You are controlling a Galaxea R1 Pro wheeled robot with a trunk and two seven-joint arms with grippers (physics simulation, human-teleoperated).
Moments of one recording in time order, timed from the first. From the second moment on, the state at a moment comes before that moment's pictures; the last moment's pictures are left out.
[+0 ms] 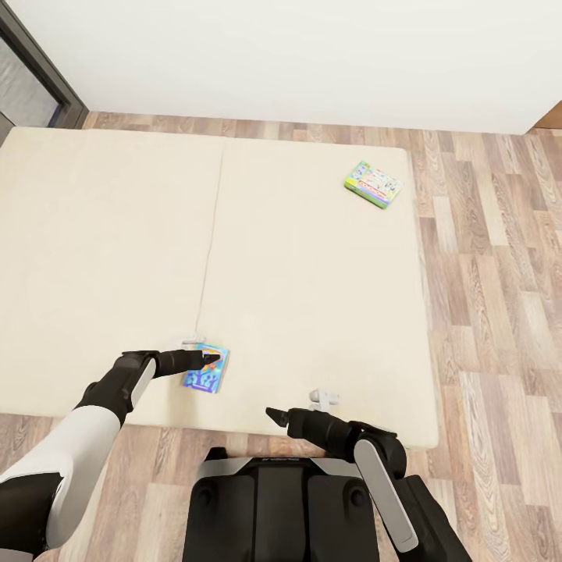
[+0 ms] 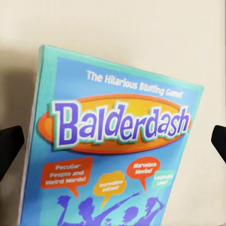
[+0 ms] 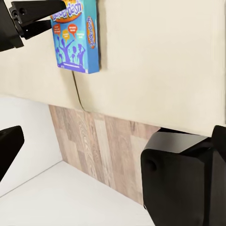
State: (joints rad) left arm -0.94 0.13 0.06 -0.57 0.00 0.50 -0.55; right arm -0.33 0.08 0.25 -1.48 -0.59 0.79 0.09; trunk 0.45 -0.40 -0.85
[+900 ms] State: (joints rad) left arm -0.94 0.16 0.05 -0.56 0.00 0.57 -0.55; right arm -0.33 0.08 0.25 -1.48 -0.59 0.79 0.09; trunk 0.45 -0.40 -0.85
